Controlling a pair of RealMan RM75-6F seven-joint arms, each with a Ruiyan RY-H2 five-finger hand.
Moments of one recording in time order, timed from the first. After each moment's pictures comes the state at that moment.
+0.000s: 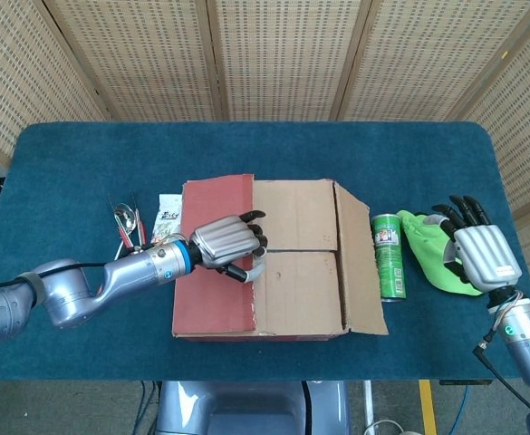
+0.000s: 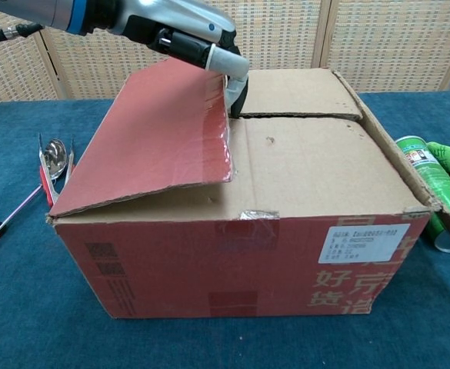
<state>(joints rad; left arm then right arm) -1.27 -1.09 -0.14 -1.66 1.51 0.47 -0.31 0.43 -0.94 0.15 -1.70 -1.37 1.18 0.04</state>
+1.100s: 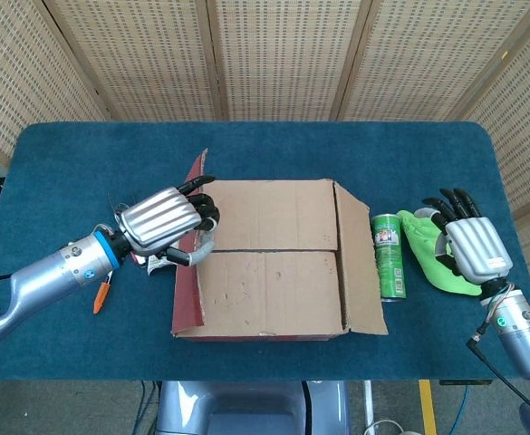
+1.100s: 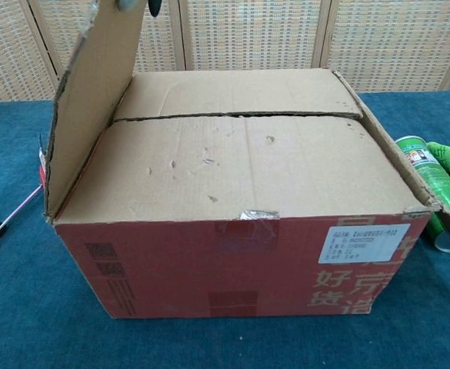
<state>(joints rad) -1.07 -0.76 -0.14 -1.83 1.63 0.74 -0.36 0.46 -0.95 0.18 -1.69 -1.37 1.15 0.05</state>
